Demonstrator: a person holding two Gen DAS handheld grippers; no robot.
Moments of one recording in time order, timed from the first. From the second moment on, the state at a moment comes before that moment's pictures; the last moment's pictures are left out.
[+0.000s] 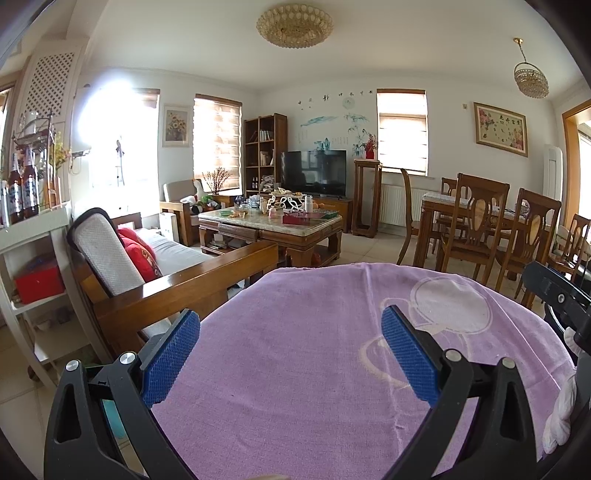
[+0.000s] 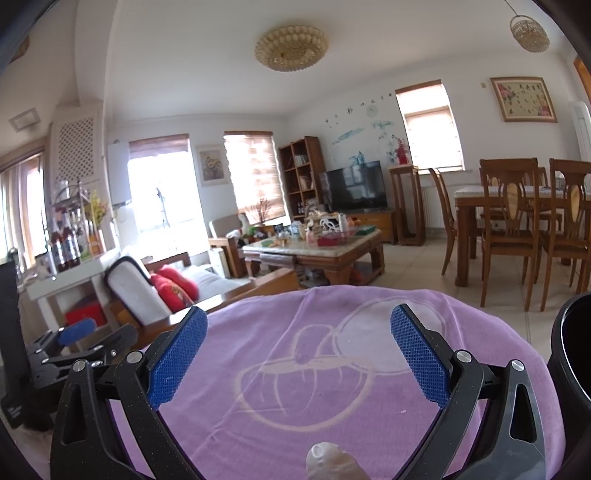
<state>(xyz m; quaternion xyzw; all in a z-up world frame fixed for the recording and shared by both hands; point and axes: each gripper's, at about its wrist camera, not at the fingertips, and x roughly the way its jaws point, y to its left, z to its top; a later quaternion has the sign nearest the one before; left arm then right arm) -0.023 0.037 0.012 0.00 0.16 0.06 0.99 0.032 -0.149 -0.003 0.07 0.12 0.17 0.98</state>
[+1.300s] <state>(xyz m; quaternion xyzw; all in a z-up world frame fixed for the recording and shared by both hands) -0.019 0.041 0.009 0.00 0.17 0.06 0.98 0.036 -0.139 0.002 0.06 0.13 0.17 0.98</state>
